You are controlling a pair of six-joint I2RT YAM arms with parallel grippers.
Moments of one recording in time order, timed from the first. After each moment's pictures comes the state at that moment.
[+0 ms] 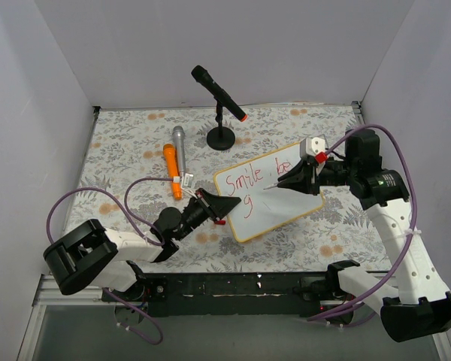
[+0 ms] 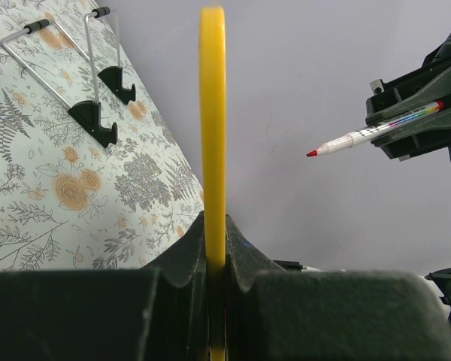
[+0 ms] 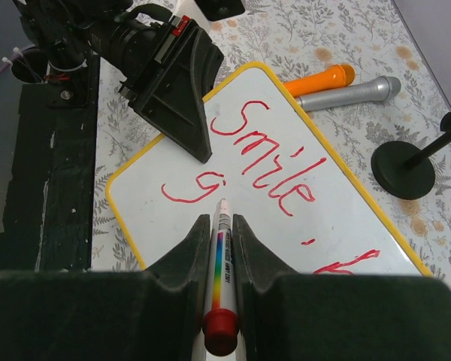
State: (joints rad) left arm -0.90 1.33 0.27 1.27 -0.01 -1.03; right arm 0.25 1.00 1.18 -0.78 -1.13 -0.68
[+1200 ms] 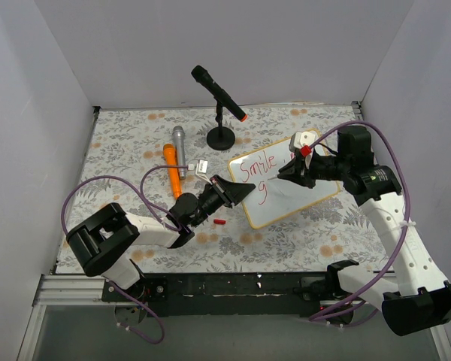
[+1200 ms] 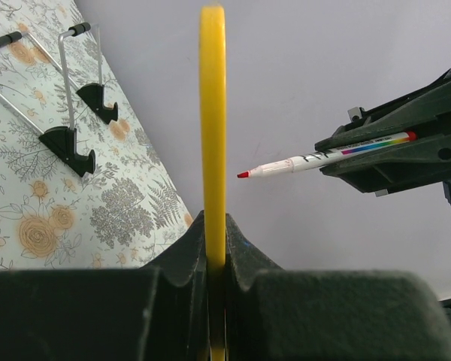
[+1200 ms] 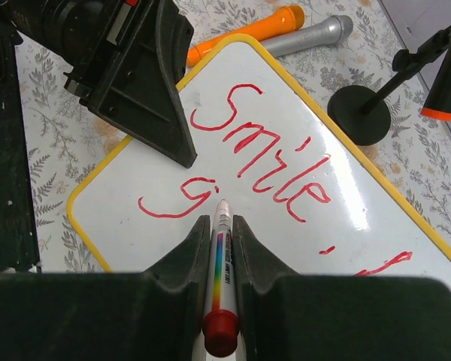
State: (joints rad) left arm -0.90 1.53 0.48 1.27 -0.01 -1.08; right arm 0.29 1.04 1.17 -0.73 -0.89 -0.66
